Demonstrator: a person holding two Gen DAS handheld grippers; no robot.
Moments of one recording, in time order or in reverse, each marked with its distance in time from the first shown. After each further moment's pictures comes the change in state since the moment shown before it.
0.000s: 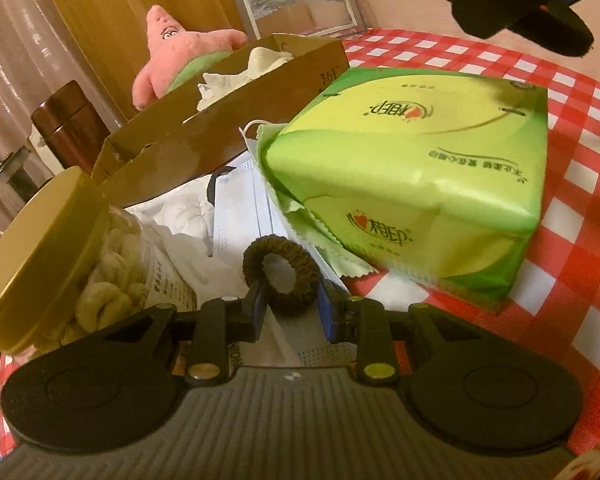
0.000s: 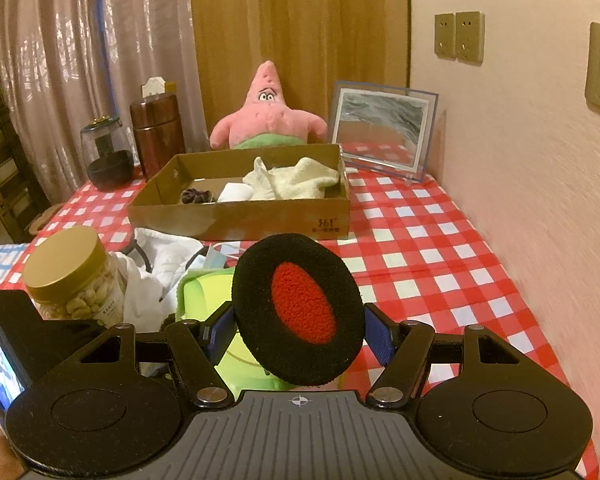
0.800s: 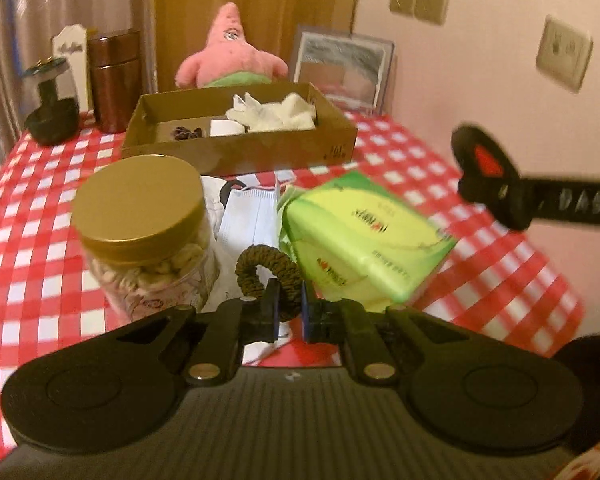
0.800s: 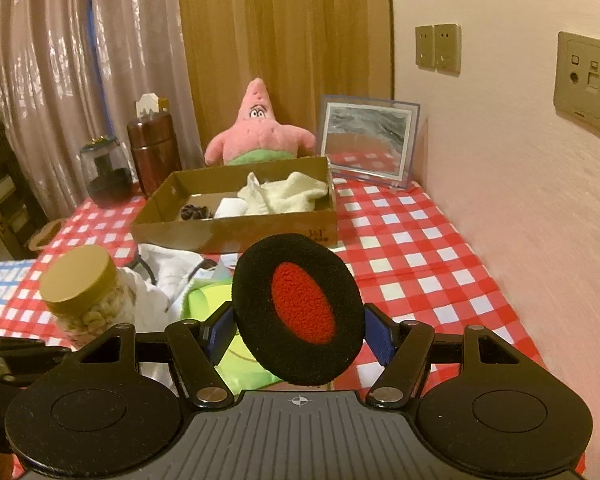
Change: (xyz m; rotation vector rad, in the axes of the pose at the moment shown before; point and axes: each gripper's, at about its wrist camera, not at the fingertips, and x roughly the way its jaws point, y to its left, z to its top) left arm -0.114 0.061 0.001 -0.466 -0.054 -0.210; right arm -0.035 -0.005 0.006 0.042 -0.023 -0.003
